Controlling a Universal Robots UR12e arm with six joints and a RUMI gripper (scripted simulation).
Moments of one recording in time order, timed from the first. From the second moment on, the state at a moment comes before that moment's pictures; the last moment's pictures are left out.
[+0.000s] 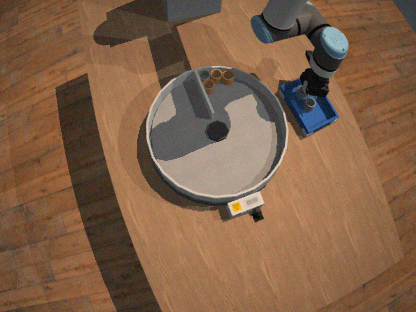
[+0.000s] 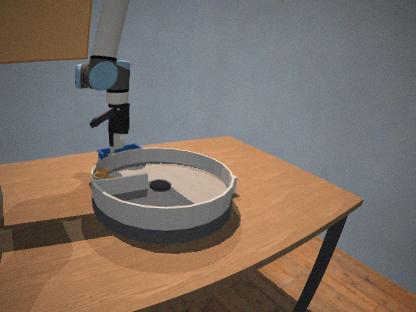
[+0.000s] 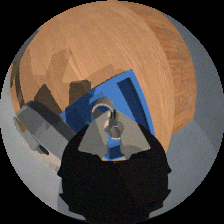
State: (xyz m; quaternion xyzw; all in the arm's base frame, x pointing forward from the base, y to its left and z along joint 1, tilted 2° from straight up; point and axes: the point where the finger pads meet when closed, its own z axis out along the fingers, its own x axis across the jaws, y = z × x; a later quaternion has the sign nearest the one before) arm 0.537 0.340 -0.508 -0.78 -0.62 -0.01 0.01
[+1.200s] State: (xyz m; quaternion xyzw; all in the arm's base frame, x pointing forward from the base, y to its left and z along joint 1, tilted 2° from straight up) arm 0.537 0.340 -0.508 -0.78 -0.62 -0.01 0.01
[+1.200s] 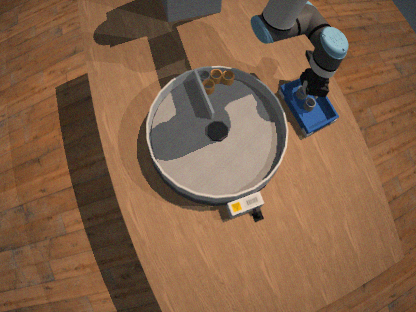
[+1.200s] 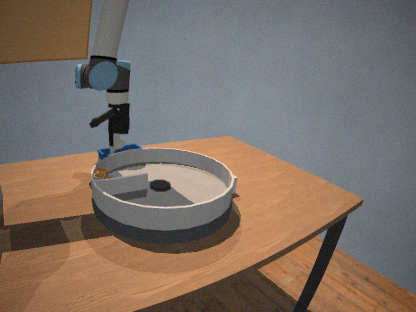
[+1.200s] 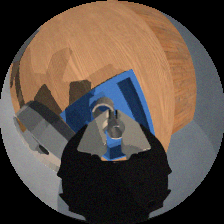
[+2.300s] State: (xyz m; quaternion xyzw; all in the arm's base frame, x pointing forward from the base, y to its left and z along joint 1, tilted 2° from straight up) arm 0.537 0.338 -0.439 -0.78 -0.62 -0.01 0.01
